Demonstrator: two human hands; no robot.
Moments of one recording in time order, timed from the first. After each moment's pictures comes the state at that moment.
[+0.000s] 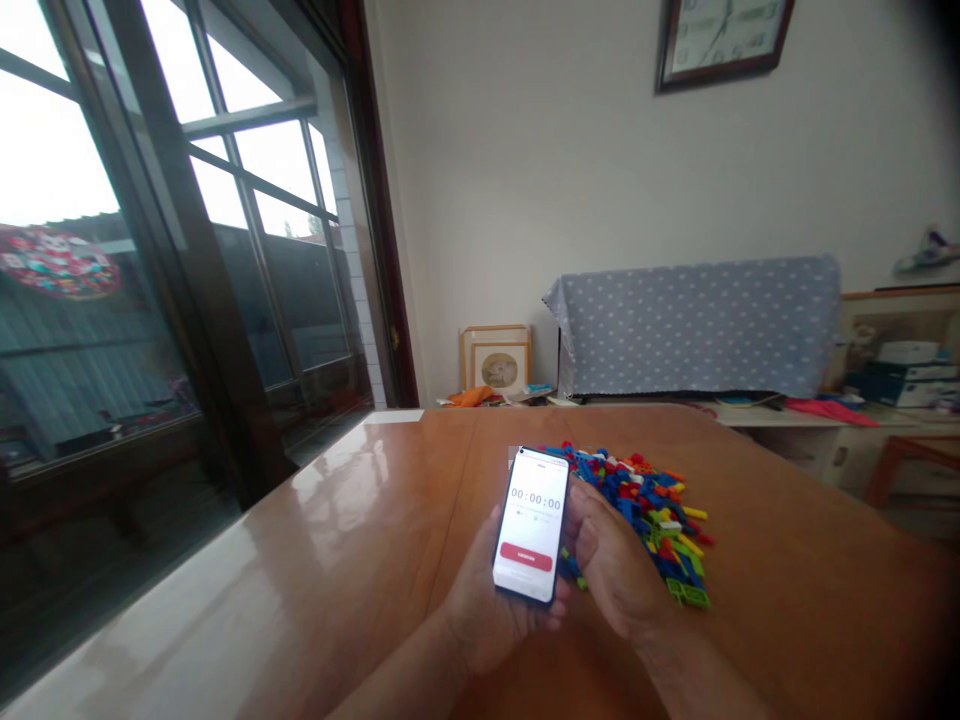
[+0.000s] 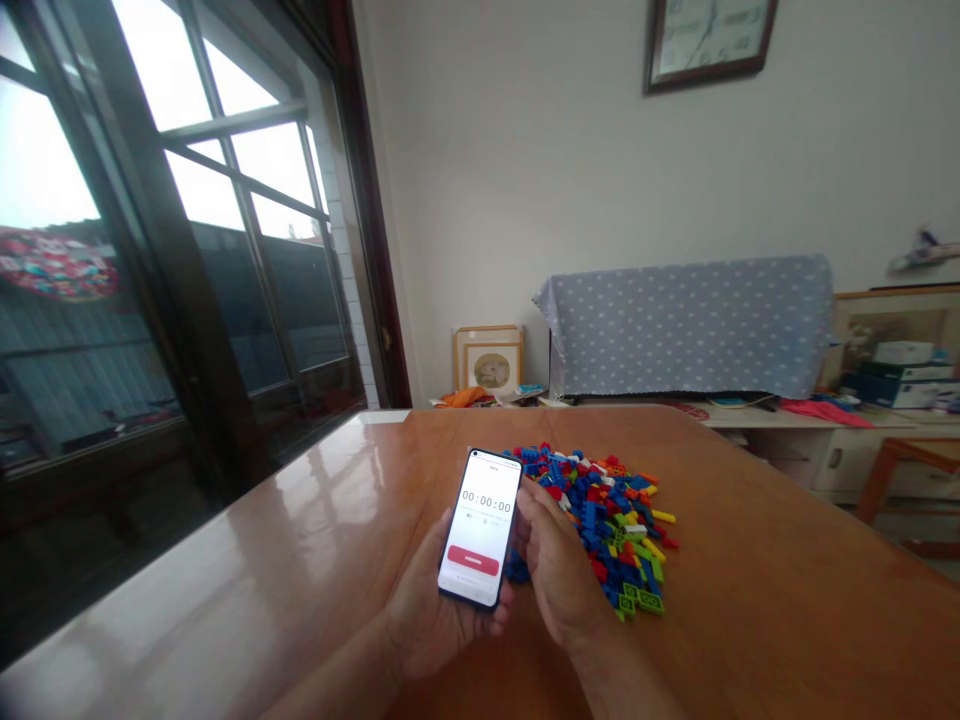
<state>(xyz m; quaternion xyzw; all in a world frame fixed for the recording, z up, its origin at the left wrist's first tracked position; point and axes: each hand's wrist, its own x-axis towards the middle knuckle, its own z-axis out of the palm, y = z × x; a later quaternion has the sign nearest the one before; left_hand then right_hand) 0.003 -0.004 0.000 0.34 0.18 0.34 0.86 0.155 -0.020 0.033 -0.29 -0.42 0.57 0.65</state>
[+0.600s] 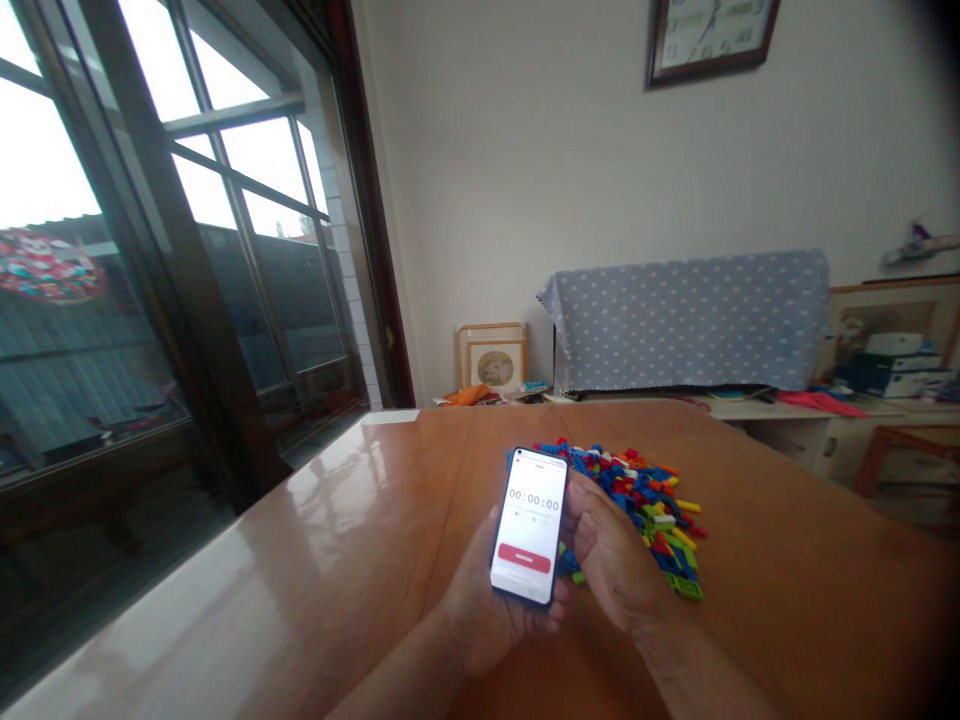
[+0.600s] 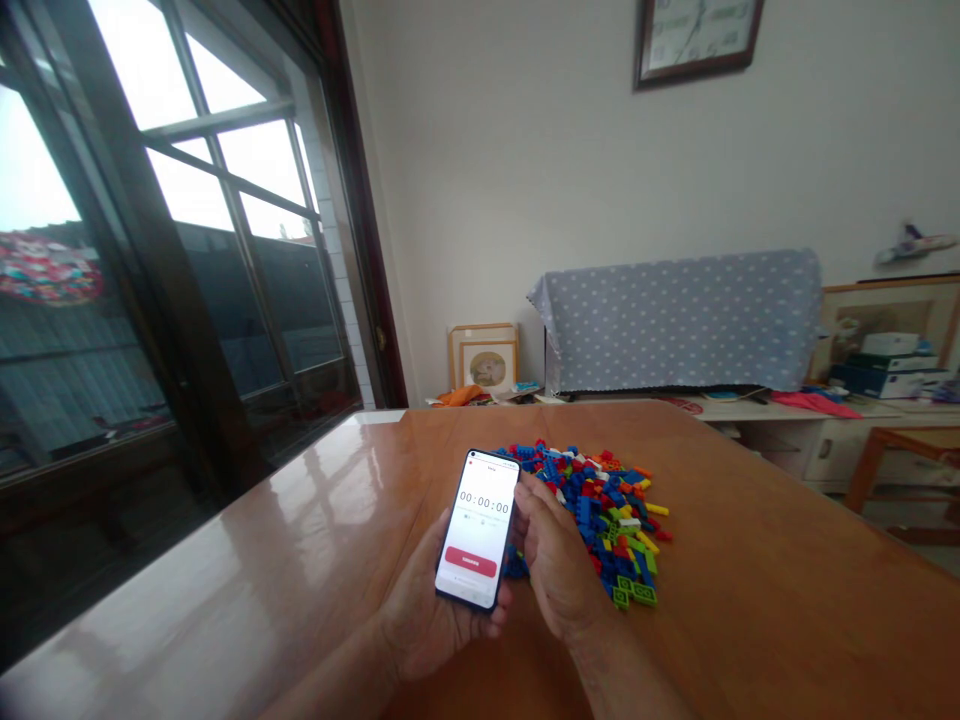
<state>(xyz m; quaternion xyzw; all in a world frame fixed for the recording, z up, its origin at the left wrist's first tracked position) 0.005 -0.005 0.001 0.36 0.18 0.32 0.86 0.160 -0.024 0.042 -0.29 -0.40 0.58 0.64</state>
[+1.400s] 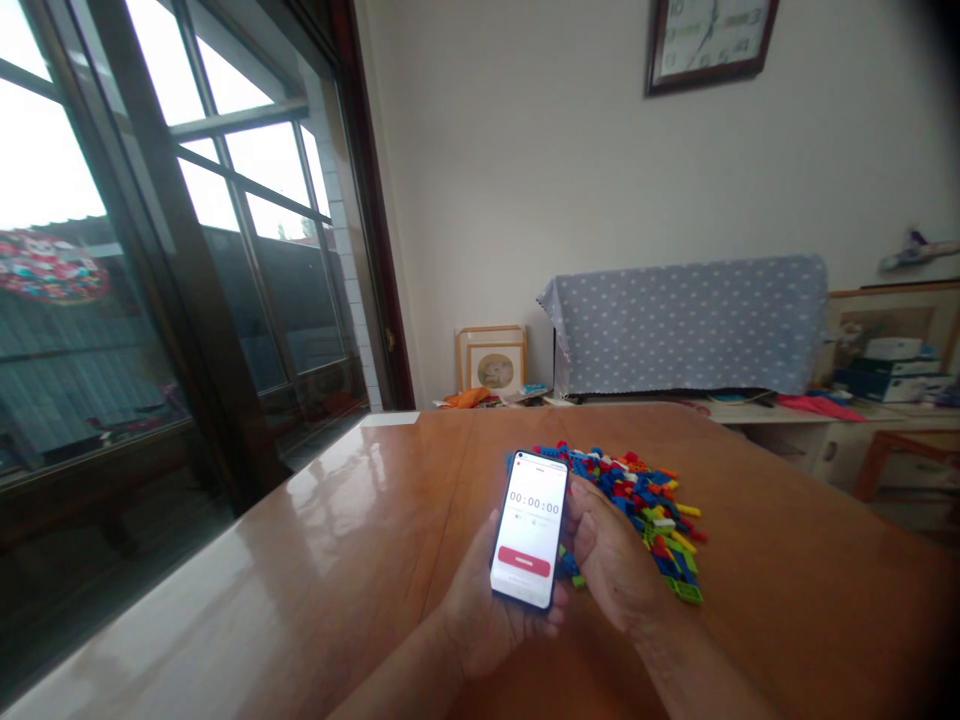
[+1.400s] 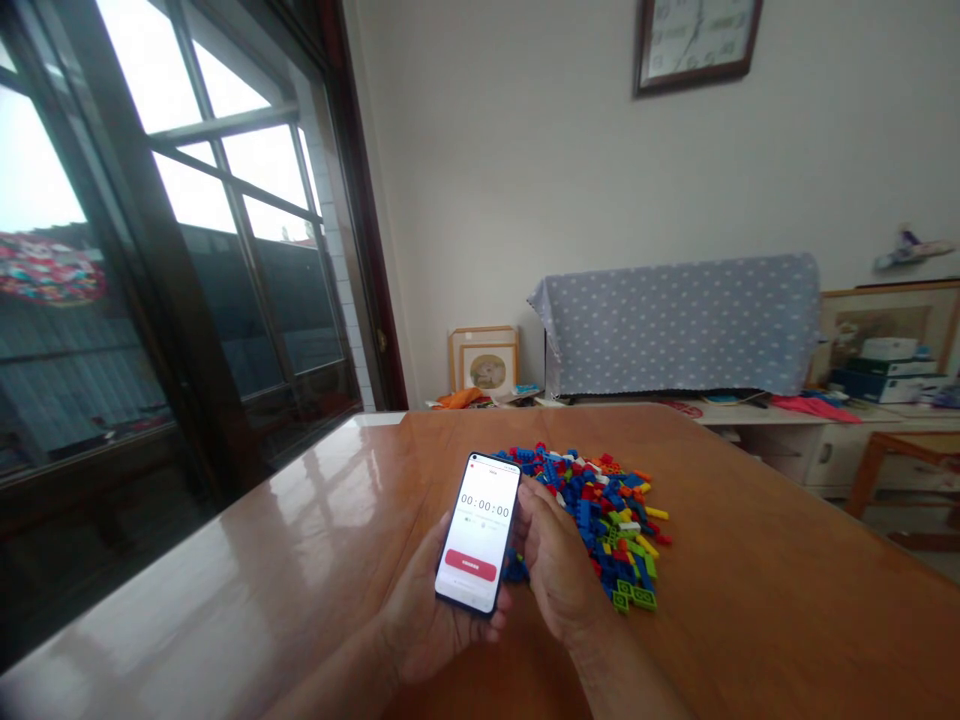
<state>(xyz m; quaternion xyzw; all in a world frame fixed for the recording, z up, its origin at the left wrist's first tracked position) 0.003 -0.004 0.001 0.36 0.17 0.31 0.86 0.160 -0.021 0.041 -0.28 -0.39 0.59 0.65</state>
